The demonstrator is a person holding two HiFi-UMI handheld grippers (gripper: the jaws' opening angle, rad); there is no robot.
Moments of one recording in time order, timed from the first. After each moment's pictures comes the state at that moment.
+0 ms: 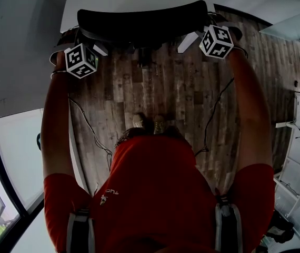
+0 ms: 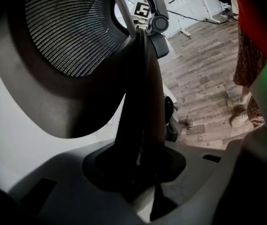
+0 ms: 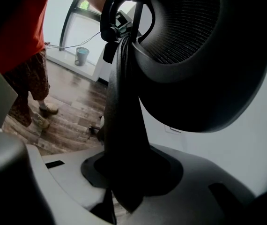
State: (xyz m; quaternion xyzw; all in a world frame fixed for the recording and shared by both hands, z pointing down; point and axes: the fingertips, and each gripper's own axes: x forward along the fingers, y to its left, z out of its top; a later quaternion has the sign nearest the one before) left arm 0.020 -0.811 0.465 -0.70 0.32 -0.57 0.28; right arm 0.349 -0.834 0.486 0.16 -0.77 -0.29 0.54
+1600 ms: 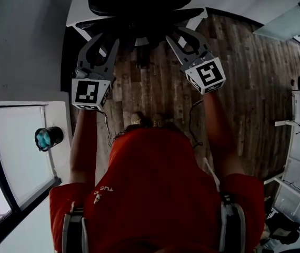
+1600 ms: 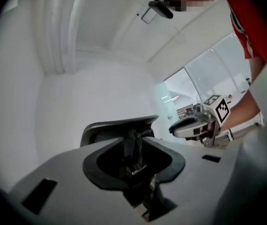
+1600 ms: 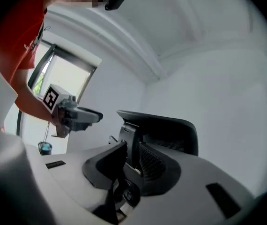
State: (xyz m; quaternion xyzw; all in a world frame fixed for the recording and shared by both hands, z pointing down) left arm 0.124 -0.623 0.306 -0.86 0.49 -0.05 0.11; right arm 0.272 -0.640 0.328 0.35 -0.93 -0.13 0.06
